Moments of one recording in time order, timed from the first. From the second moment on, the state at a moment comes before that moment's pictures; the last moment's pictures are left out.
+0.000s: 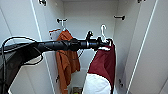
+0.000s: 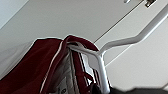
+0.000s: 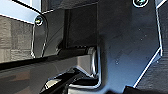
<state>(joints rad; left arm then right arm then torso) -0.14 2.71 -1.36 0.13 0.10 -1.14 -1.58 3.07 -2.69 -0.03 0.02 0.11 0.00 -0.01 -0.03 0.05</state>
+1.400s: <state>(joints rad) -0.07 2.71 -1.31 0.14 0.02 -1.14 -1.59 3.07 -2.69 -0.03 0.02 0.11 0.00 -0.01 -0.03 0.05</state>
